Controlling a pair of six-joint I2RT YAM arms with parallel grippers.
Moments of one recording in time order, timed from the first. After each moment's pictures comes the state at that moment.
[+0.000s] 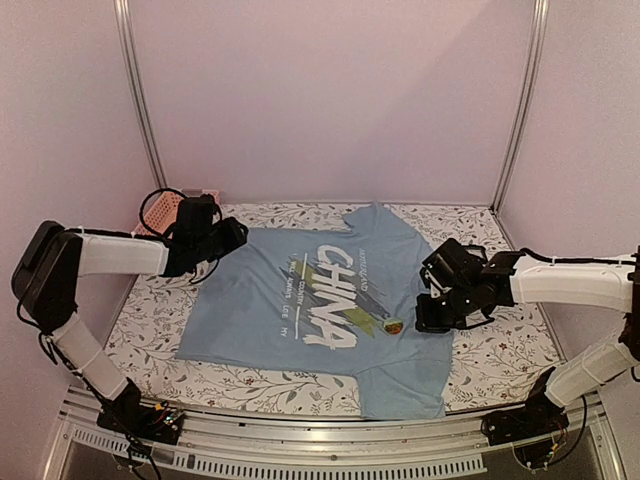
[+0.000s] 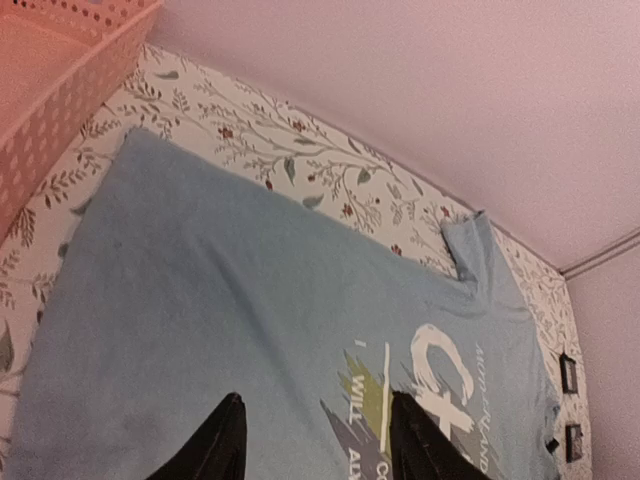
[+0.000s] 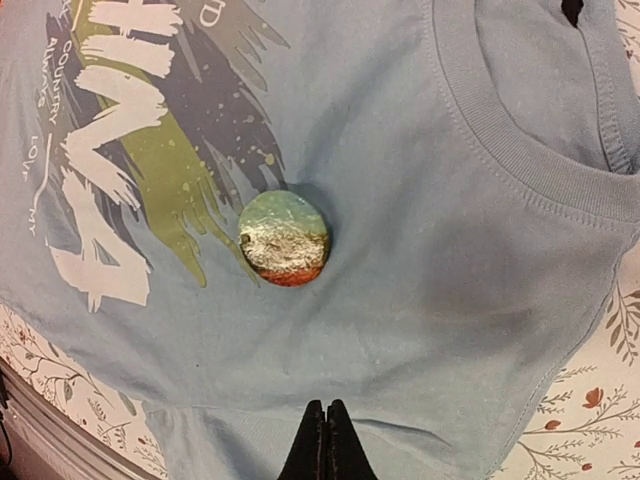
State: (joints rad) left arm -0.40 1.66 0.92 0.25 -0.12 -0.72; right arm 0.78 1.39 0.84 -0.56 -0.01 0.71
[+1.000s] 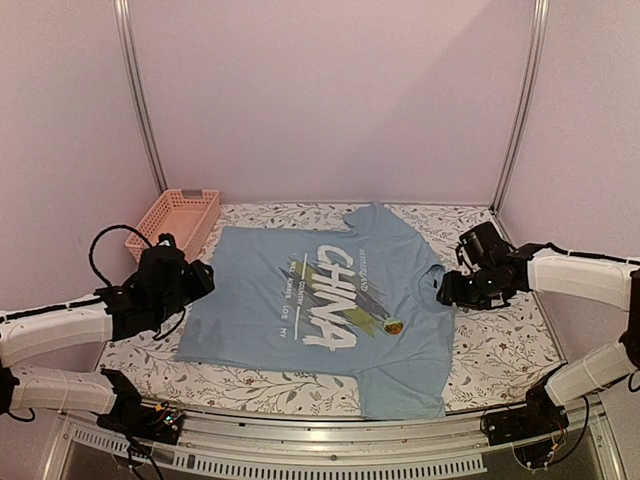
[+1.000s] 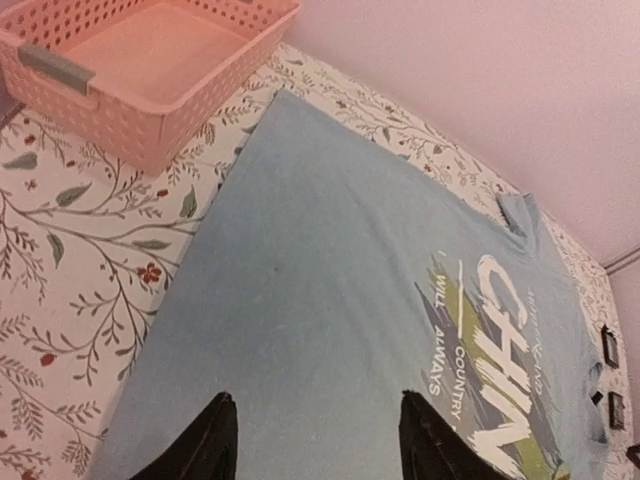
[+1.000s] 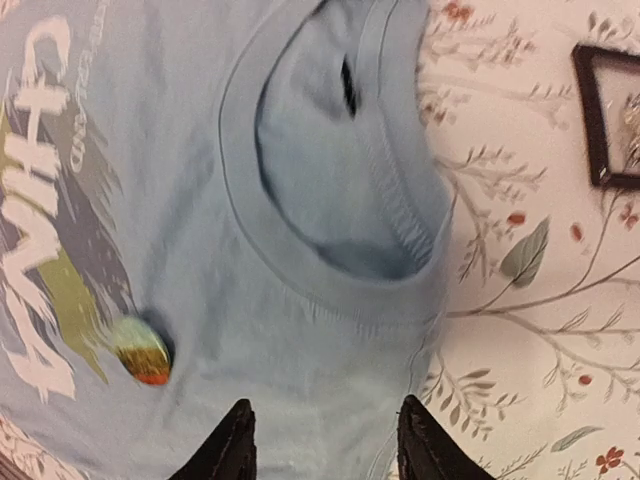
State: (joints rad) left arm -0.62 1.03 0.44 -0.05 -0.44 -0.88; right arm 0.52 1.35 0.74 -0.49 0.05 0.60
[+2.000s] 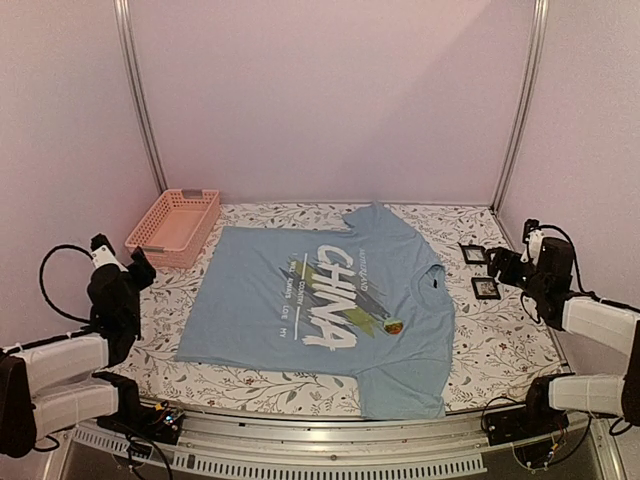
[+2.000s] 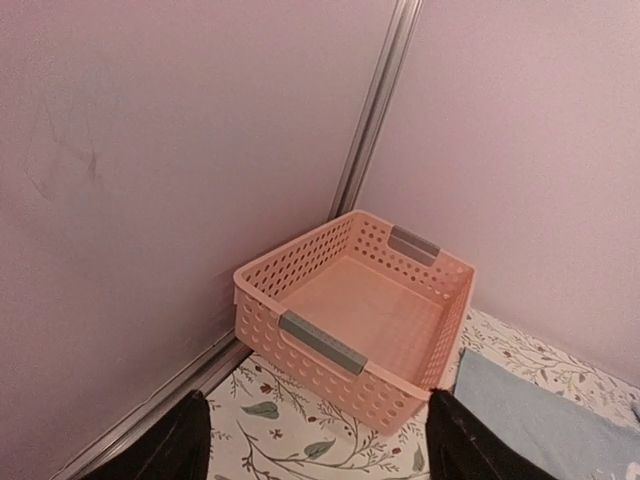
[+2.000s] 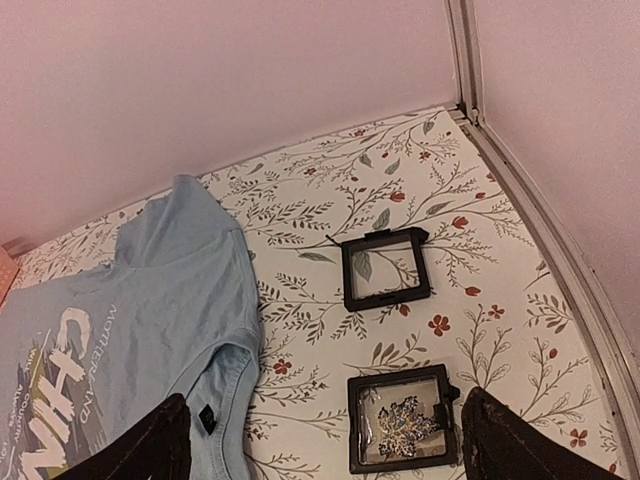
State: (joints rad) left arm -0.12 0.91 0.15 0.71 -0.57 -0.31; right arm -0.02 1.08 0.39 0.30 -0.10 0.28
